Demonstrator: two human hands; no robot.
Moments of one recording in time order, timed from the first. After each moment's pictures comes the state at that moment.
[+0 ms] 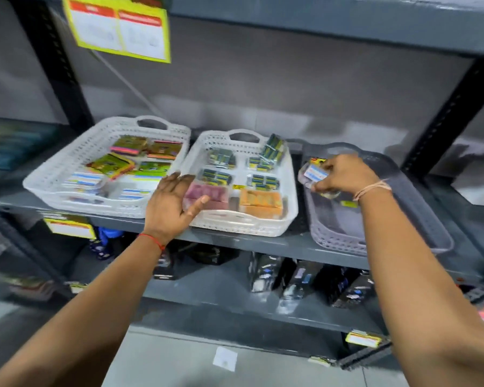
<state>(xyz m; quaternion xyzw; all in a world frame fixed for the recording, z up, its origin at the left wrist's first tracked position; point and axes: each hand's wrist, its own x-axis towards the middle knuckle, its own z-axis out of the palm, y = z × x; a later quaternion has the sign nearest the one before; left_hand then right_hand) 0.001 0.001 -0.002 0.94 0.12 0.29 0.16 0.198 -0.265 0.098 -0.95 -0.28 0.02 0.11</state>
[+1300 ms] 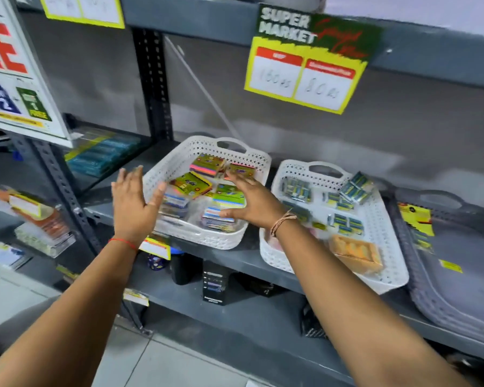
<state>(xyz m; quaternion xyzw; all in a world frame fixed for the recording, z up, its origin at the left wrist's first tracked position) -0.102 0.203 0.006 0.82 0.36 0.39 0.21 0.078 0.045 0.046 -0.79 -0.57 0.07 0.22</state>
